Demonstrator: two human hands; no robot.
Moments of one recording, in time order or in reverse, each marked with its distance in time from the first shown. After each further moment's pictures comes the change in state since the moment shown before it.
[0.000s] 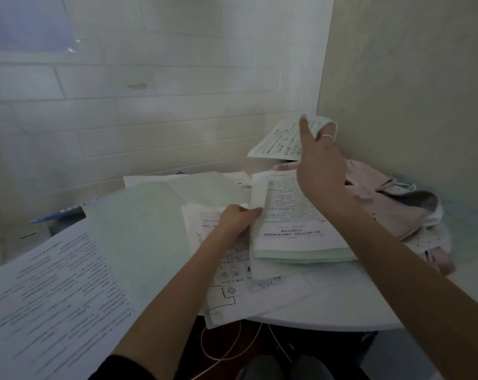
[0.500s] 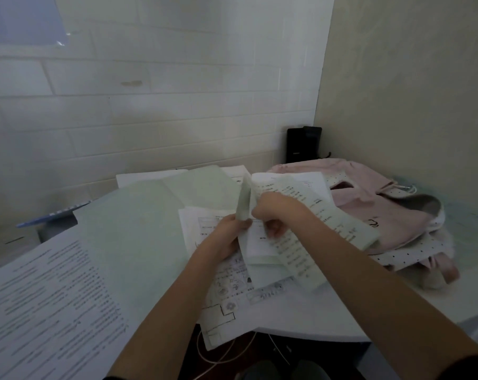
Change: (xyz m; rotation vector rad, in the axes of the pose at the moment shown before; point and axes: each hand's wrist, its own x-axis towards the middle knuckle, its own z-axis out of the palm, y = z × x) left_hand -0.002 -0.018 -0.005 -0.535 -0.186 -0.096; right_hand -0.011 -0.052 0.062 0.065 -0.991 0.233
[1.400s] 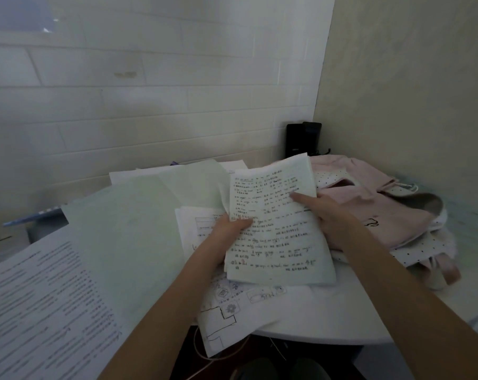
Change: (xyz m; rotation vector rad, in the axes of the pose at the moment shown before) left_hand 0.004 -0.007 -0.008 0.037 0.051 -0.008; right_hand 0.046 0.113 0.000 1.243 0.073 -0.157
